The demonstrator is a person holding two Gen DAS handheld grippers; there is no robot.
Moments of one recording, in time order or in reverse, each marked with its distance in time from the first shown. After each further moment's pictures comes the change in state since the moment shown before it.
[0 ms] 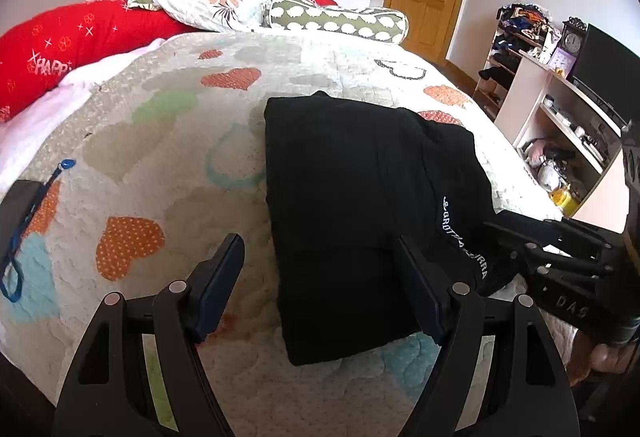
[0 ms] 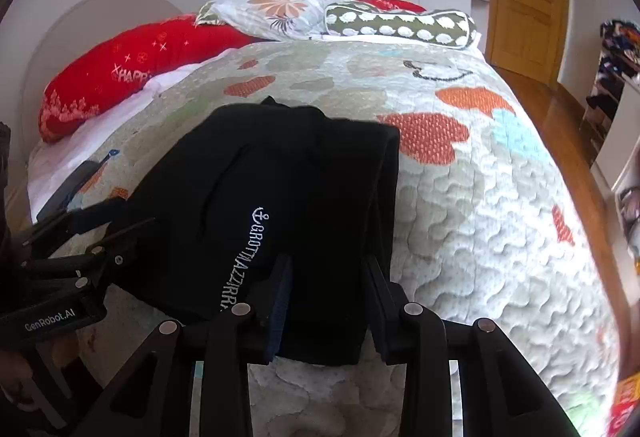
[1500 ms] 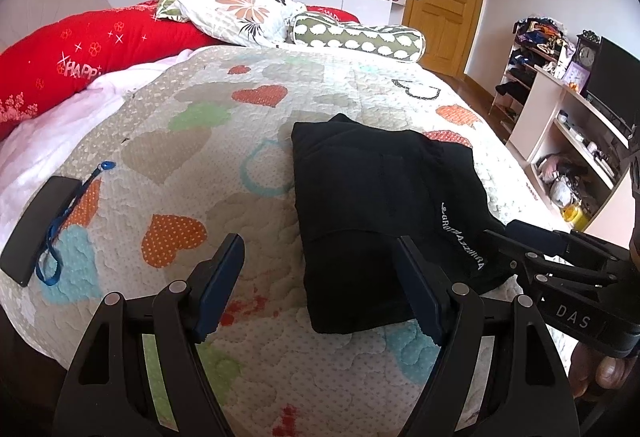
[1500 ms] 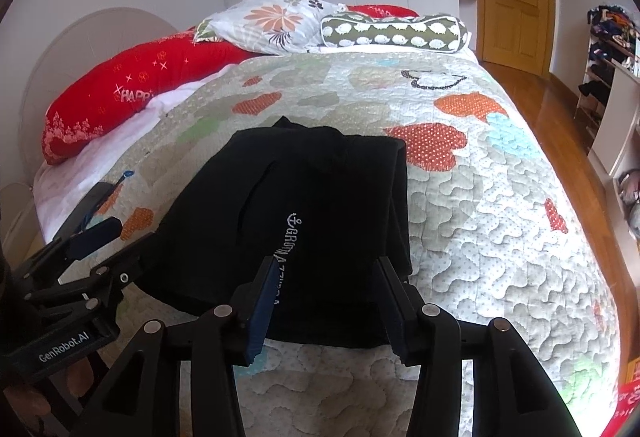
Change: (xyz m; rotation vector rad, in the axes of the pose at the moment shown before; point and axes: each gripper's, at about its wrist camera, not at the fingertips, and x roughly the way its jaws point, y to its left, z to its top) left arm -0.035 0.005 -0.001 -0.040 -0.037 0.063; right arm -0.023 0.019 0.003 0.041 -0.013 -0.006
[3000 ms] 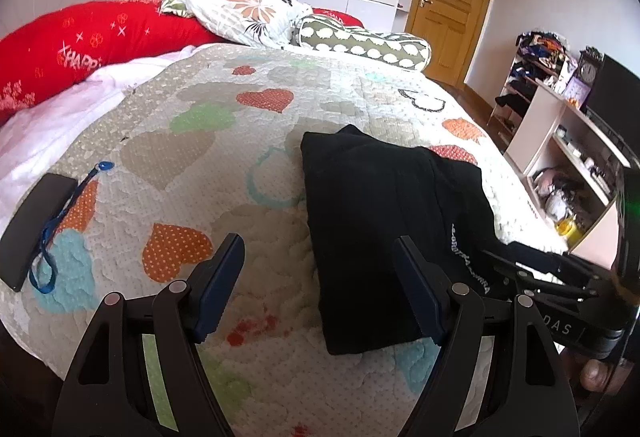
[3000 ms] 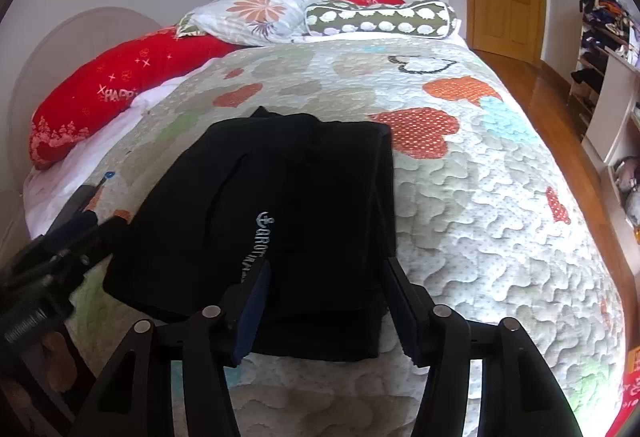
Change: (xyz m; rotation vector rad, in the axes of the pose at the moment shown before) left arm 0.007 0.018 0.013 -0.055 -0.003 -0.030; right arm 0.020 -0.016 0.001 0.037 0.026 -0.025
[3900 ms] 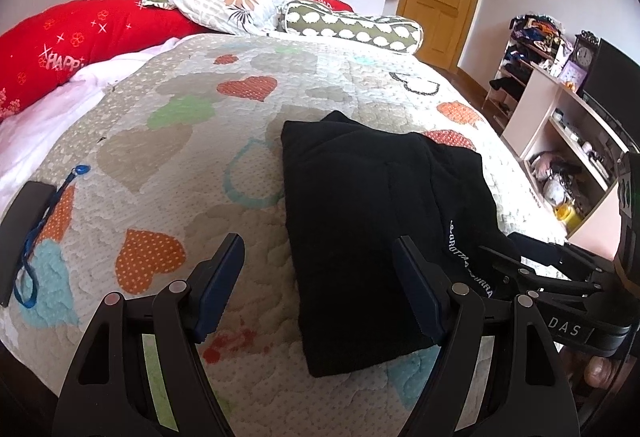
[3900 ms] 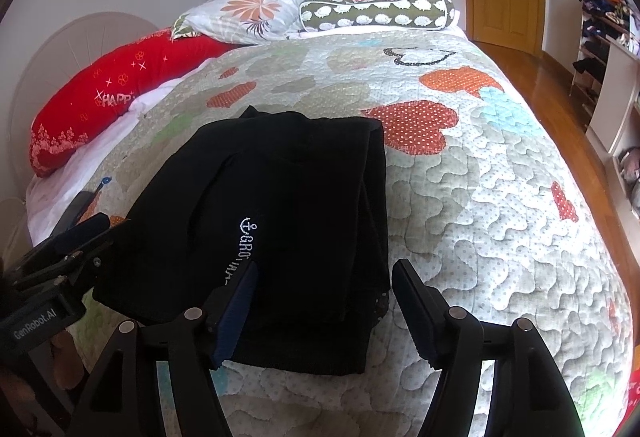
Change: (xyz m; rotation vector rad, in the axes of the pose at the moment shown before) left arm 0.023 -0.016 0.002 0.048 0.050 -0.018; right arm 0.010 -0.009 0.005 0.021 0.016 0.022
